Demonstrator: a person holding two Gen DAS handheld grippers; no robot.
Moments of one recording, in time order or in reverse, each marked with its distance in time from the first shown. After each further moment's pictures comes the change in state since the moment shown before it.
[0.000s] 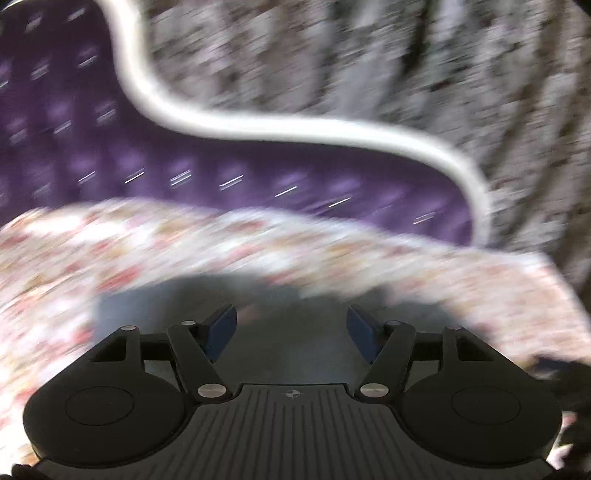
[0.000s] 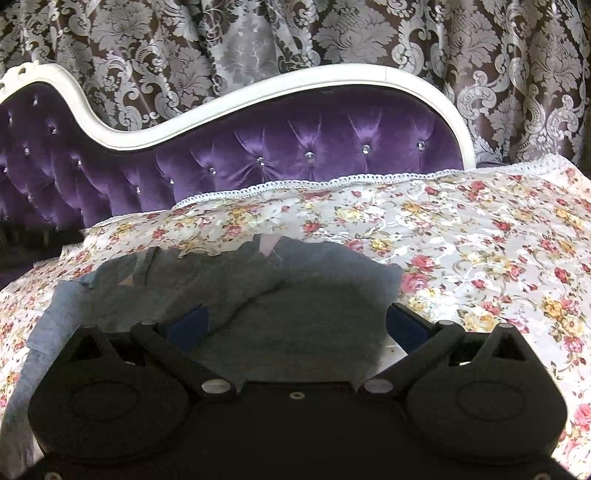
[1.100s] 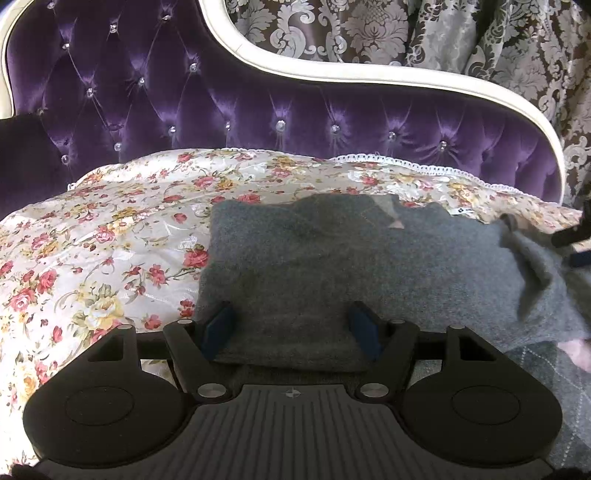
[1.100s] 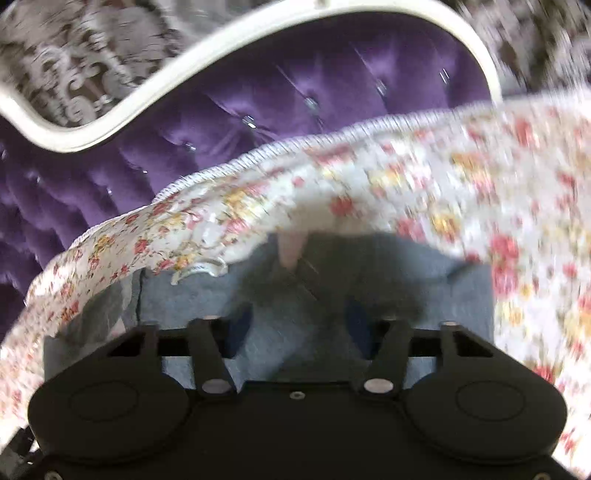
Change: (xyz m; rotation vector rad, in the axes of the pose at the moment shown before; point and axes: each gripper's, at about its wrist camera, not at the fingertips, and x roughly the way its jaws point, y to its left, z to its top) left arm 0.024 0.072 -0.065 0.028 0.009 0.162; right arm 0.099 0.014 0.037 0.218 0.216 0.009
